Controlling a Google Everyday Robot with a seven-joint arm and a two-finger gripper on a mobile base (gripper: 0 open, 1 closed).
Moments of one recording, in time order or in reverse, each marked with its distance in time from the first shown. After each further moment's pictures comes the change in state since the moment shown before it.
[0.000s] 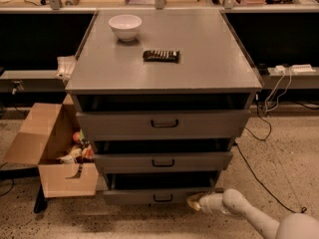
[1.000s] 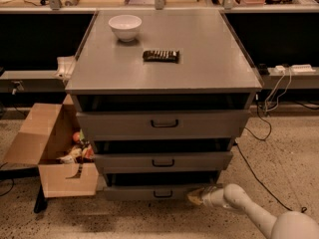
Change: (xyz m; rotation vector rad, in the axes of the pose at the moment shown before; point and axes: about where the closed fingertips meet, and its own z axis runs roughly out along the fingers) arm -0.022 -0.028 0.000 0.024 -0.034 0.002
